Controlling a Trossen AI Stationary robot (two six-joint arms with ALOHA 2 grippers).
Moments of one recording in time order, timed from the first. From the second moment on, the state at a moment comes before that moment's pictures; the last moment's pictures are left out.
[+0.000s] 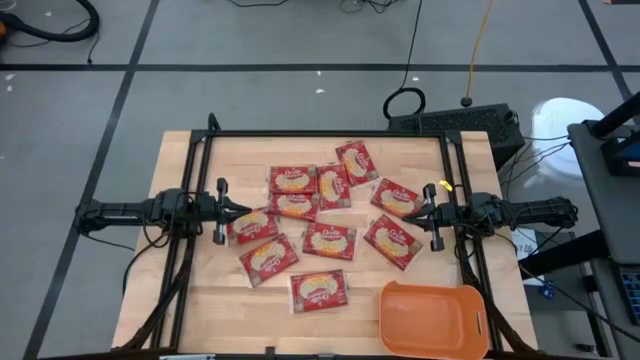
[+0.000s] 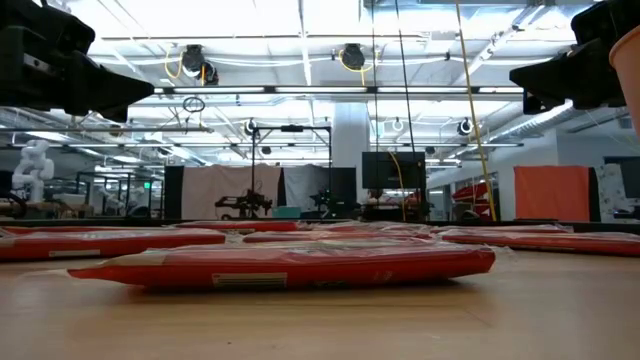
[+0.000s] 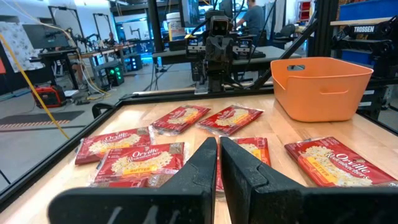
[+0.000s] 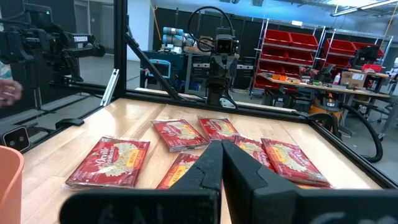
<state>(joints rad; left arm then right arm) 0.01 0.03 0.01 0.01 0.00 0.10 0.11 0.00 0.01 0.02 0.02 -0.12</state>
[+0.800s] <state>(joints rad) 0.01 0.03 0.01 0.01 0.00 0.17 0.11 0.00 0.01 0.02 0.03 -0.12</state>
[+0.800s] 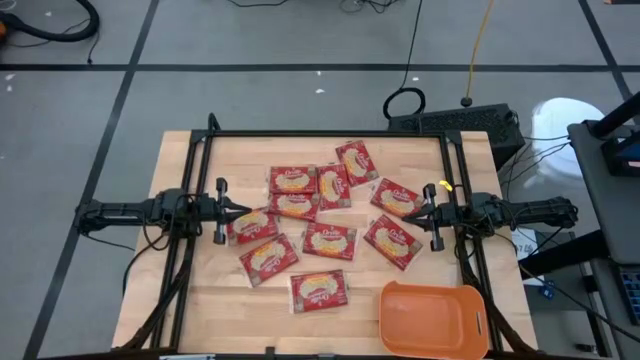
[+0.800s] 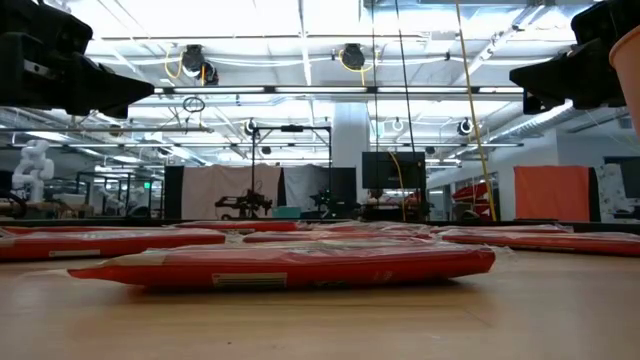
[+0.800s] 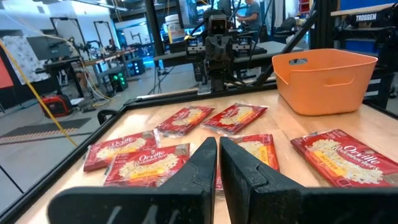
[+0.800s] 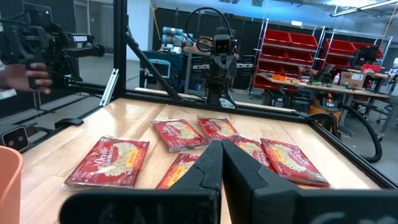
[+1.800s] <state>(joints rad) 0.01 0.03 0.01 0.10 -0.01 0.14 0.11 0.01 0.02 0.21 0.11 0.04</state>
